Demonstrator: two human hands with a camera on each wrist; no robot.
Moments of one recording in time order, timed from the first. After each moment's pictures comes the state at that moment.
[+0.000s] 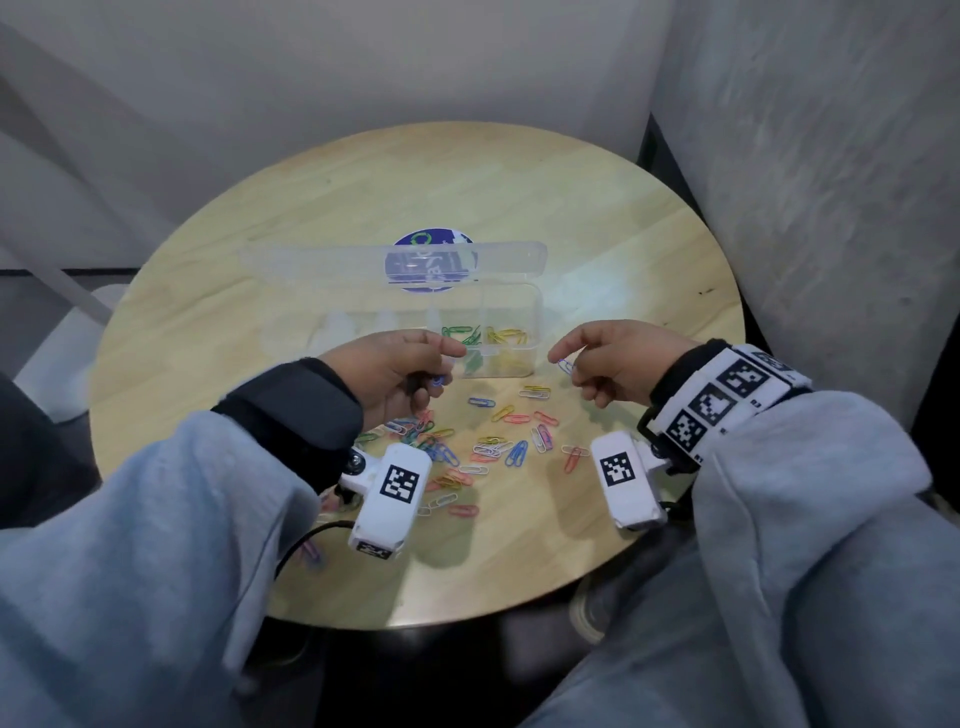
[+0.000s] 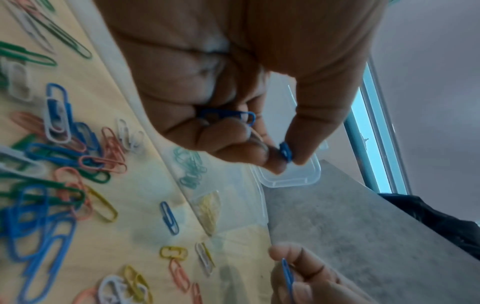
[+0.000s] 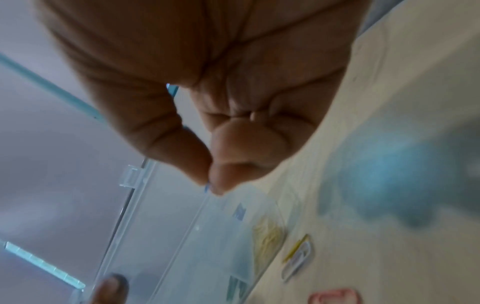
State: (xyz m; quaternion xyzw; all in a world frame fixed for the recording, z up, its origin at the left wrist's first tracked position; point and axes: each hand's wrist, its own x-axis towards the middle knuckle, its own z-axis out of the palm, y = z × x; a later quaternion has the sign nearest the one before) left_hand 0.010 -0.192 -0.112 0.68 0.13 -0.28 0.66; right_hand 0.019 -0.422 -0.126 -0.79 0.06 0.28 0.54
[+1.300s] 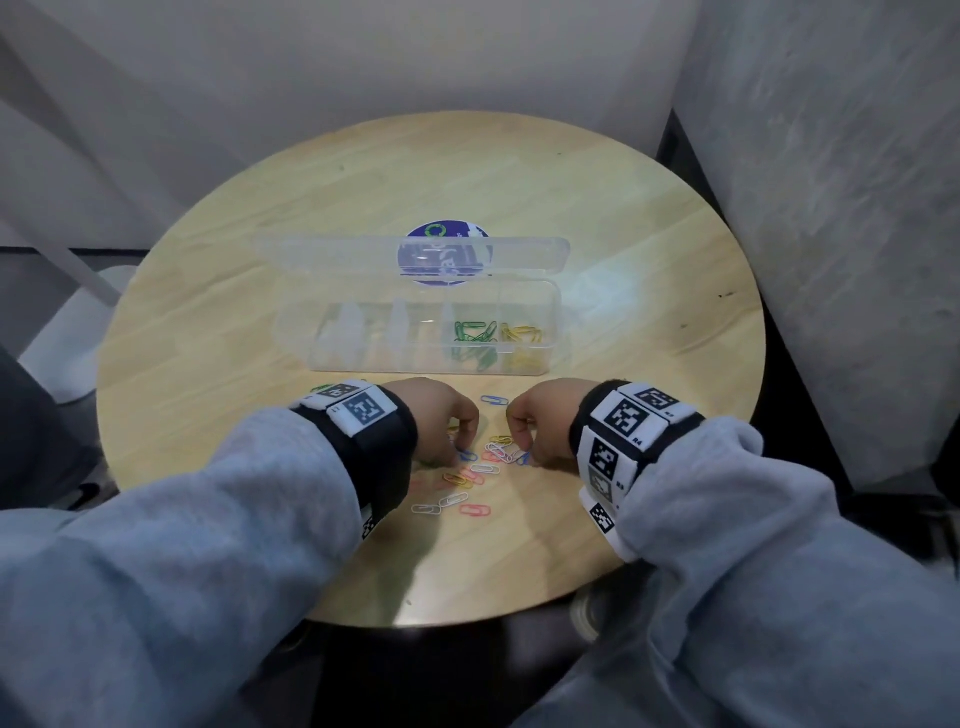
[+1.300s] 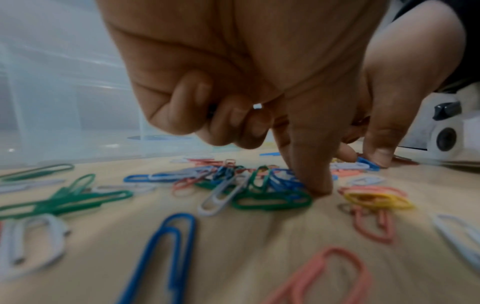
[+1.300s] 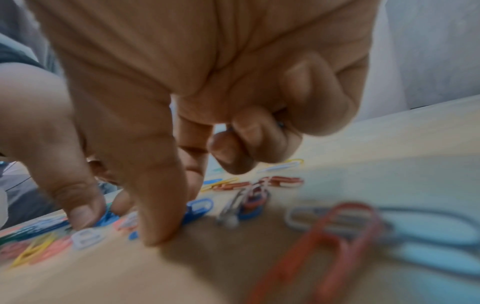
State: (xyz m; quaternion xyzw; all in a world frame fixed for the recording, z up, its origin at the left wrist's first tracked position) left_hand 0.007 -0.203 -0.142 0.93 -0.16 -0.32 0.01; right_hand 0.007 -0.355 -0.145 -0.92 -0.19 0.33 0.04
